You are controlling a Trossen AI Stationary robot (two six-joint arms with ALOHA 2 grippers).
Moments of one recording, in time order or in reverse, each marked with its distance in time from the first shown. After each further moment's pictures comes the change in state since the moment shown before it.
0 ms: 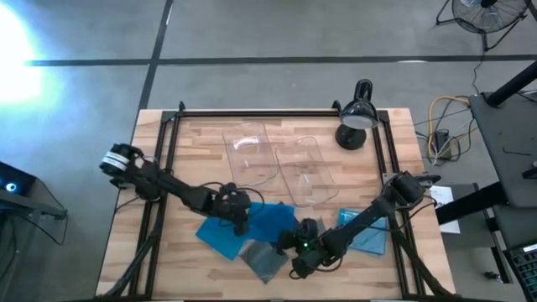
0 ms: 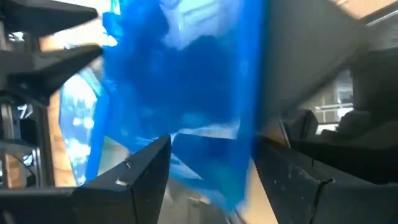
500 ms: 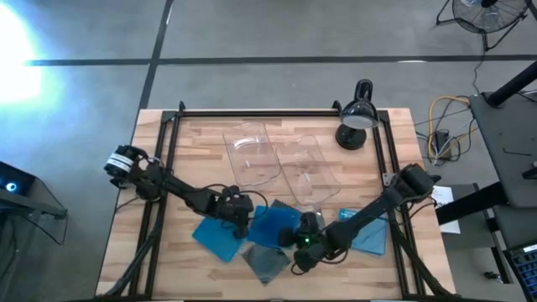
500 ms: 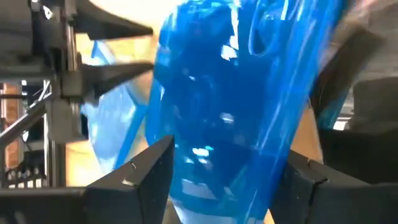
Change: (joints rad) left arm -0.001 0.021 0.020 -0.012 0.044 0.048; right arm 0.003 -0.141 -0.010 -0.044 -0.045 -0.160
